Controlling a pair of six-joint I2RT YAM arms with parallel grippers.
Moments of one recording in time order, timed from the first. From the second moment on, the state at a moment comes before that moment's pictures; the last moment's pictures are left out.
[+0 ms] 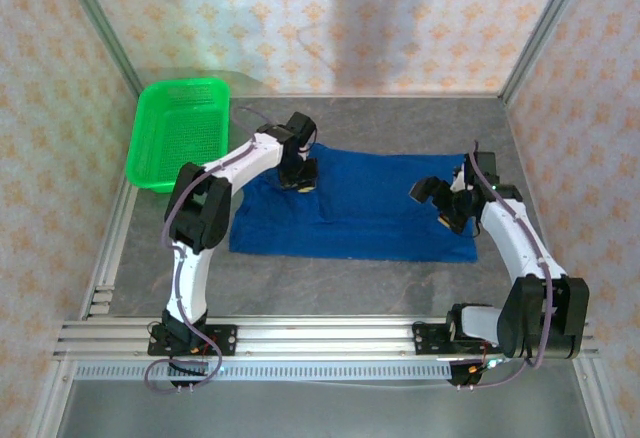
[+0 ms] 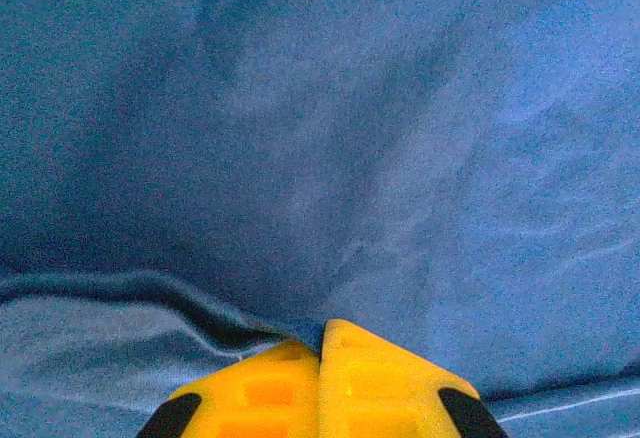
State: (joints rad) left arm -0.44 2.12 1.71 -0.91 0.21 -0.65; right arm -0.04 1.24 0.87 -0.73 -0.39 0.57
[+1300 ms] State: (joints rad) left arm -0.39 1.70 1.23 -0.77 0.12 -0.83; right arm 0.08 1.43 0.86 -0.70 -0.25 0.68
